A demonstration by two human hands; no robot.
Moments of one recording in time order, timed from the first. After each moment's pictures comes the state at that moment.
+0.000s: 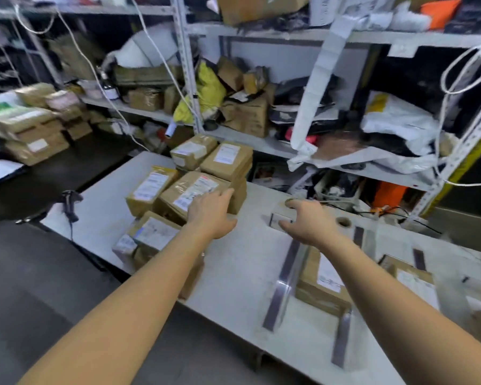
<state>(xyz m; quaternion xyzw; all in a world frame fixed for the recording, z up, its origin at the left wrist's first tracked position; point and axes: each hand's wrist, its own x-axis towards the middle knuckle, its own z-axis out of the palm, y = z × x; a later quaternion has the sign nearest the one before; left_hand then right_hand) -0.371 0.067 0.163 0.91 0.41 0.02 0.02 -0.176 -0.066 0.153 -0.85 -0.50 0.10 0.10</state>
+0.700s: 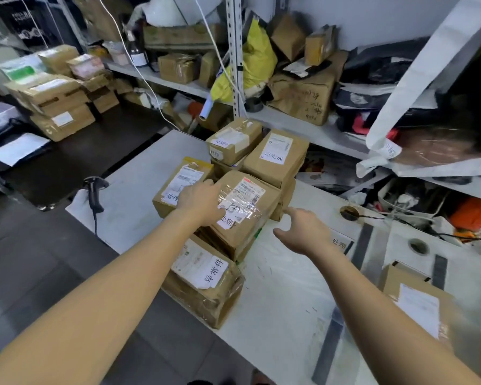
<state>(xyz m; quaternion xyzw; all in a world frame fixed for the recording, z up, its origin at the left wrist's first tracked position) -0.418 0.271 0.117 0.88 0.46 -0.07 0.01 -0.221 0.128 0.079 -0.83 -0.51 0.20 0.09</state>
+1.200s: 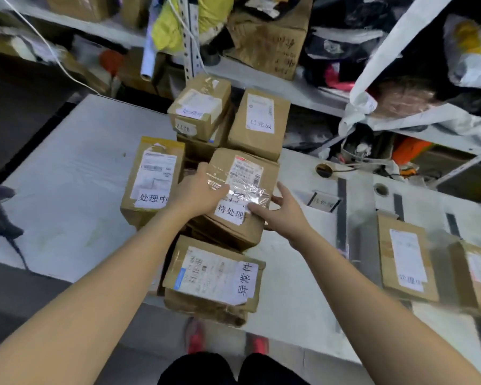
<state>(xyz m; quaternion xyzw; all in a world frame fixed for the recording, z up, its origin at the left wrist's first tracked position) -0.428 0.366 0.039 0.85 0.41 0.01 0.34 -0.293 0.185 0.027 -0.80 -0.19 0.38 0.43</state>
